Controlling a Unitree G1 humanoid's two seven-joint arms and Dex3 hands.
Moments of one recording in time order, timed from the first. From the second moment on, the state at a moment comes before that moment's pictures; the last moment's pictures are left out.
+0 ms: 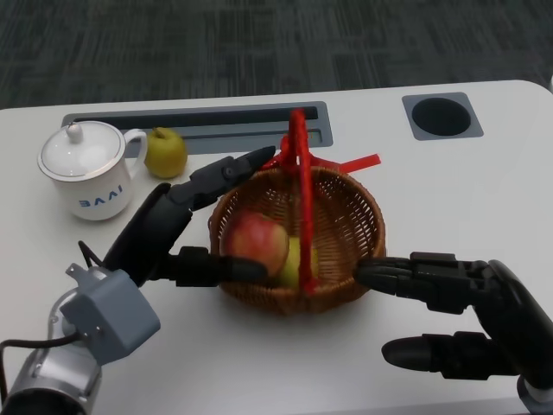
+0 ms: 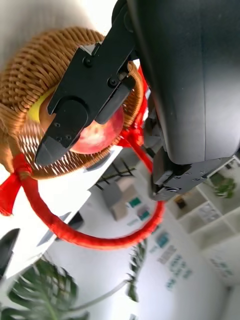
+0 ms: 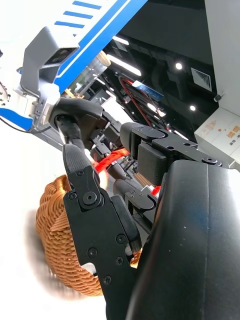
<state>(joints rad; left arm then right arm) -0.46 0.19 -0.11 0.77 0.17 -0.89 -0.20 -0.11 -0.21 0.11 0.42 -0.15 -1.15 0.18</state>
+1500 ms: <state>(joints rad) -0.07 0.27 -0.04 0.41 -0.04 -0.93 -0.32 -0.52 -0.34 0.16 0.66 -0.35 -1.19 0.19</state>
